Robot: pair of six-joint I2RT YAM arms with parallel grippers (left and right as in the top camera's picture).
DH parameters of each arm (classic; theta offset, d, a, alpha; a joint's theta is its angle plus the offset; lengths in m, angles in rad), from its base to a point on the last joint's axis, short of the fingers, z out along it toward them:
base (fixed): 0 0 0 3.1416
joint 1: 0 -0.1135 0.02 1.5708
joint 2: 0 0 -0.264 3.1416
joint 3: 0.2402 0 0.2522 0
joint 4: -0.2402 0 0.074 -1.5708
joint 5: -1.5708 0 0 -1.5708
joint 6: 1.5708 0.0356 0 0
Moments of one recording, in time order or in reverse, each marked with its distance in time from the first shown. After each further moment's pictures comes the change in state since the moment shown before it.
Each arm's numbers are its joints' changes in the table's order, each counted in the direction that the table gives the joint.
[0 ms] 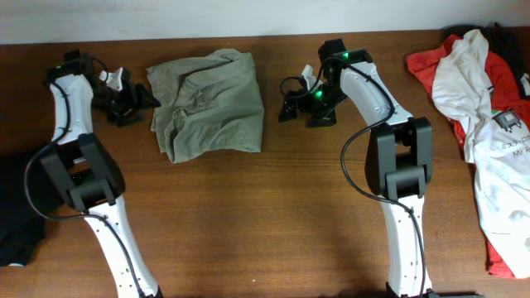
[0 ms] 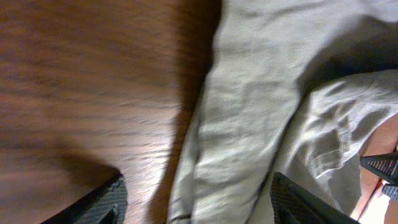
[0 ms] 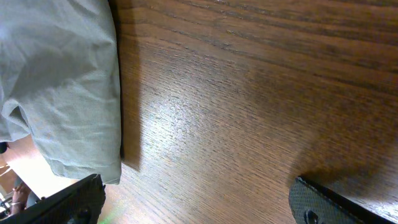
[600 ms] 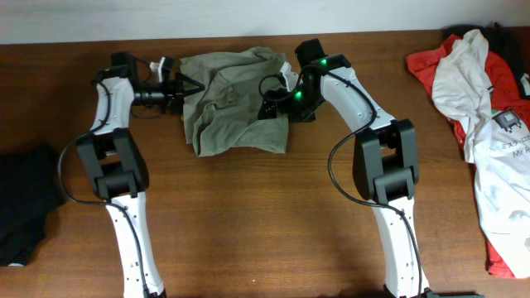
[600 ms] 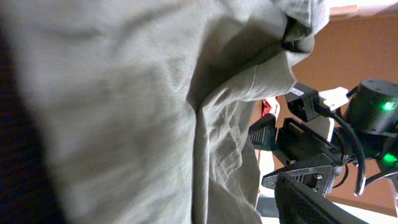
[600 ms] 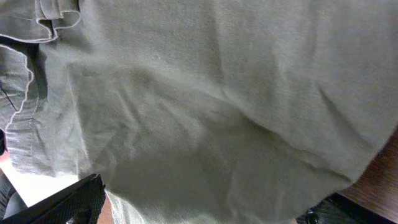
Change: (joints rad) left arm 0.140 0.148 0.031 0.183 -0.561 -0.015; right arm -0.097 0.003 -0.005 0.161 0.009 0.053
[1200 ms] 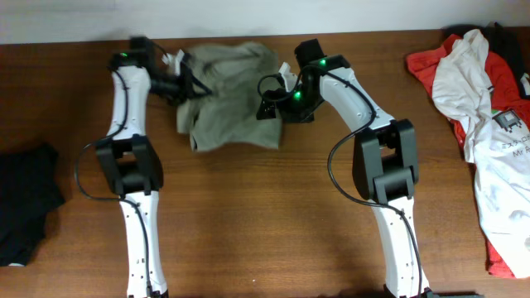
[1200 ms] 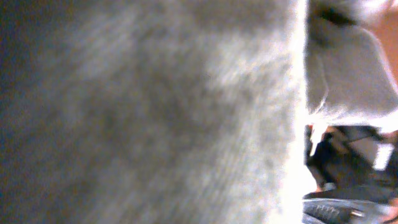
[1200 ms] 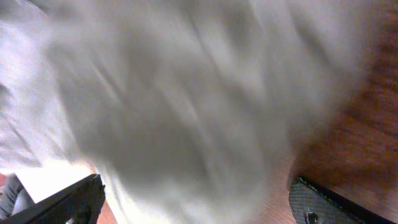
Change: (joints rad) left arm 0.074 0.090 0.365 -0.240 0.249 -0.053; right arm 0.013 0.004 0.000 0.001 0.026 0.003
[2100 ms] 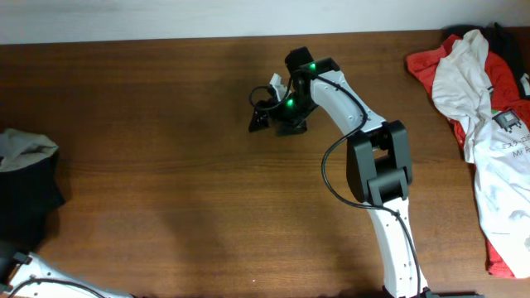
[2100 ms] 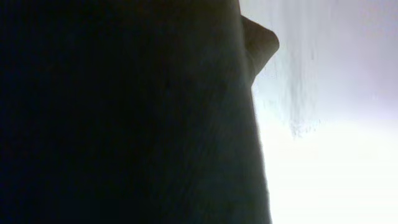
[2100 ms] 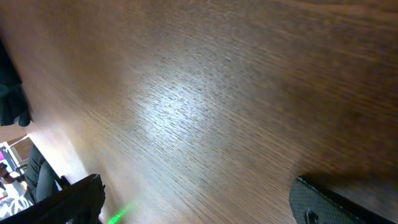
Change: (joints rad) left arm -0.991 -0.366 0.328 -0.341 0.272 -0.388; right arm -0.056 0.004 0.000 -0.106 0.055 -0.006
